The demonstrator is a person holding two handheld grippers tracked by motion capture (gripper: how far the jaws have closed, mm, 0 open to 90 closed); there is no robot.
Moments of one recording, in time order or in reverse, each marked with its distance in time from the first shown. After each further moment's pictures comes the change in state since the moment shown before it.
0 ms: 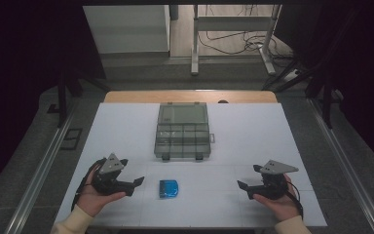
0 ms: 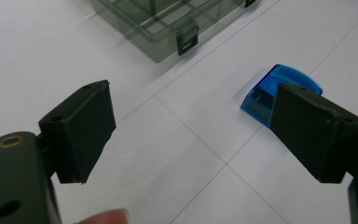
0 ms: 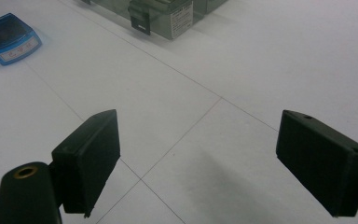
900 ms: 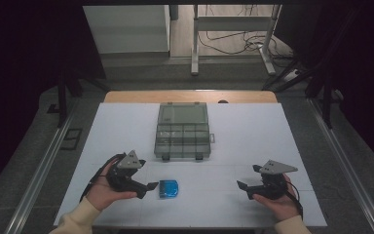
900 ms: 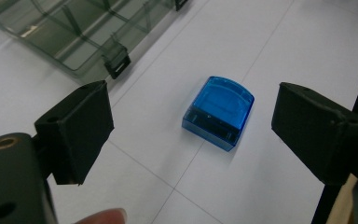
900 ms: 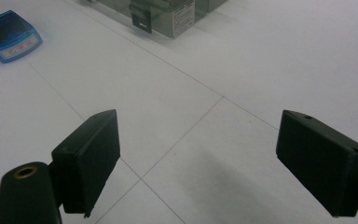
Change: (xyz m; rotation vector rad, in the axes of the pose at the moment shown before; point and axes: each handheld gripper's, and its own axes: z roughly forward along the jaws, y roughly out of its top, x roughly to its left) left arm -0.023 0.038 0.014 0.105 -0.180 0.149; right arm 0.000 0.000 0.001 0.006 0.006 -0.006
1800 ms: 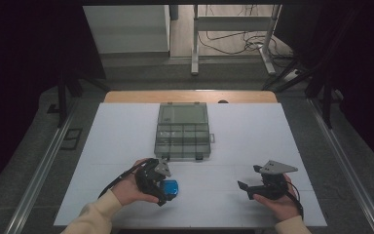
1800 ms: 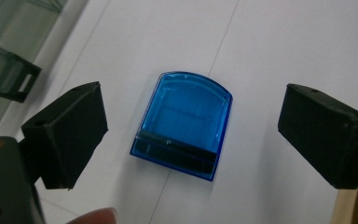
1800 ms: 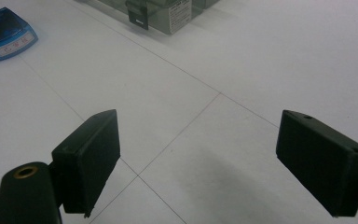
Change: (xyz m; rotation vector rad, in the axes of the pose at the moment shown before) left arm -0.019 0.027 0.064 0.222 -0.105 0.166; right arm -0.001 -0.001 0.000 0.008 -0.009 0.006
